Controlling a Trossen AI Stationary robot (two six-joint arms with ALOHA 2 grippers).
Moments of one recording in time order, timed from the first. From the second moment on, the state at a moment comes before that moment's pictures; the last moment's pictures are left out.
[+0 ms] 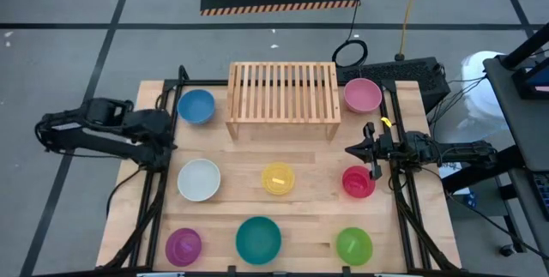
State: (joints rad) left arm -0.01 0.75 1.10 -1.50 -0.06 -0.51; right arm 0.04 0.01 0.01 0.08 0.02 0.06
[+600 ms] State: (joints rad) left arm -0.01 0.85 1.10 -1.50 0.02 -0.50; right arm 0.04 0.01 0.01 0.08 0.02 0.06
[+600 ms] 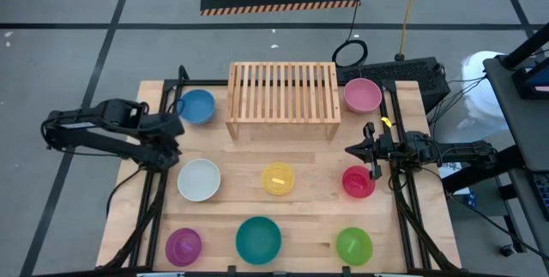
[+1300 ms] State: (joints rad) left arm -0.02 0.88 0.78 -1.25 0.05 -0.52; right arm 0.04 0.01 0.01 0.08 0.02 0.06
